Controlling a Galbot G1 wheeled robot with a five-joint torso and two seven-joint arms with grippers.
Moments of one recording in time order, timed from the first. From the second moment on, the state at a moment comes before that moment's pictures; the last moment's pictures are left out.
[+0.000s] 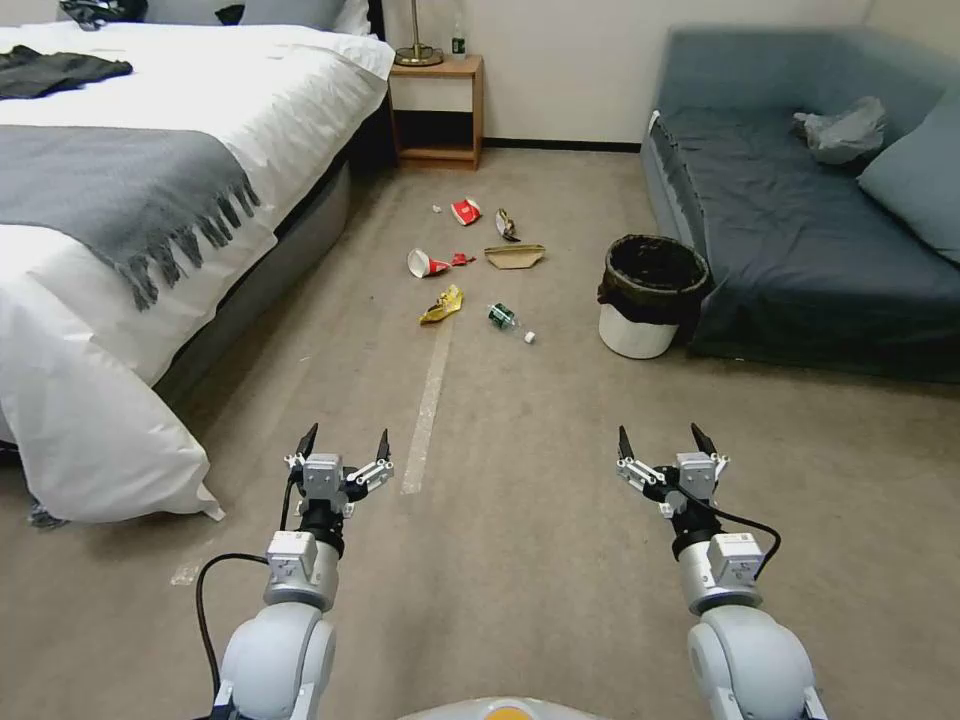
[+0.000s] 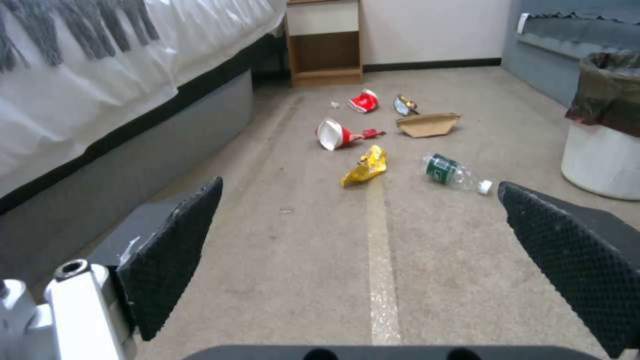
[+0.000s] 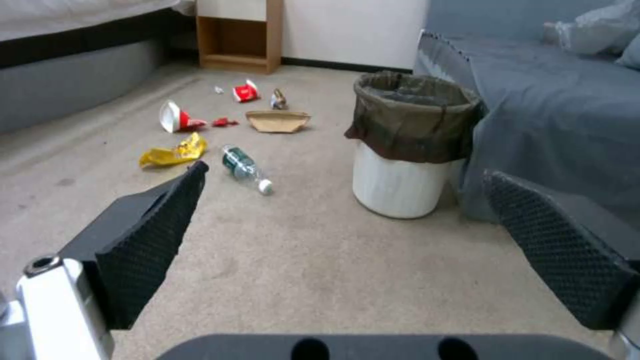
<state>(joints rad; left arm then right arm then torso) 1.55 -1.50 -0.55 -2.00 0.00 0.00 0.00 -1.55 1.50 0.55 2.00 0.00 0.00 0.00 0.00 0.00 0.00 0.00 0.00</state>
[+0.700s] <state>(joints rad) 1.55 -1.50 -0.55 -2.00 0.00 0.00 0.00 -1.55 1.50 0.55 2.00 0.00 0.00 0.00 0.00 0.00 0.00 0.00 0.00</state>
